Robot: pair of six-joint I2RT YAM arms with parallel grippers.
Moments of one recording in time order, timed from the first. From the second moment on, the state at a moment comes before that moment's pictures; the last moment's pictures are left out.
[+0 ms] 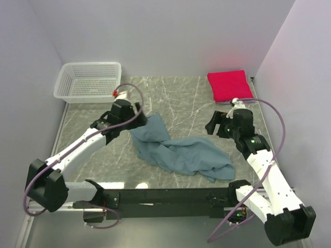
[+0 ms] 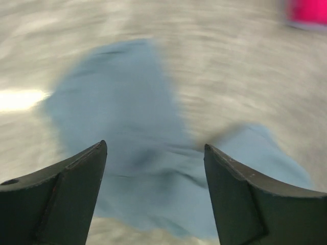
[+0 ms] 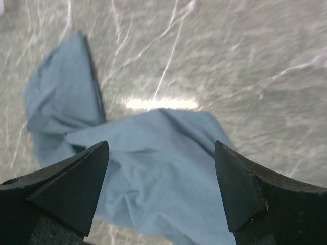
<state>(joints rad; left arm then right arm) -0.59 1.24 0.98 -0.31 -0.12 -0.65 0.18 0.86 0.80 -0.52 -0.09 0.38</state>
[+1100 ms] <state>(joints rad) -0.35 1.78 1.13 -0.45 -0.07 -0.65 0.36 1.02 0.78 -0.54 -0.08 0.41</state>
